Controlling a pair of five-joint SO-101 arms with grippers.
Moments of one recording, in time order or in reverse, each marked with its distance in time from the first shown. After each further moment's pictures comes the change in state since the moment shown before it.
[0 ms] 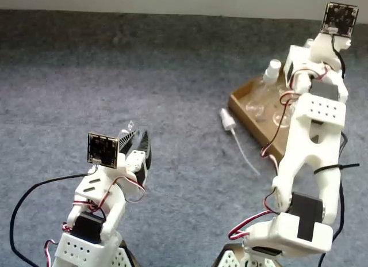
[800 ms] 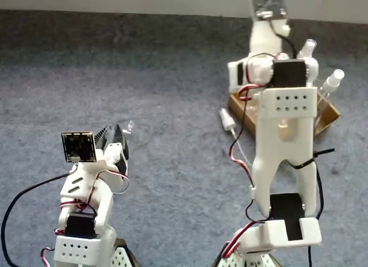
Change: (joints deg) left arm -13.5 0.0 0.0 0.0 0.0; right arm -22.3 0.0 -27.6 56.2 0.1
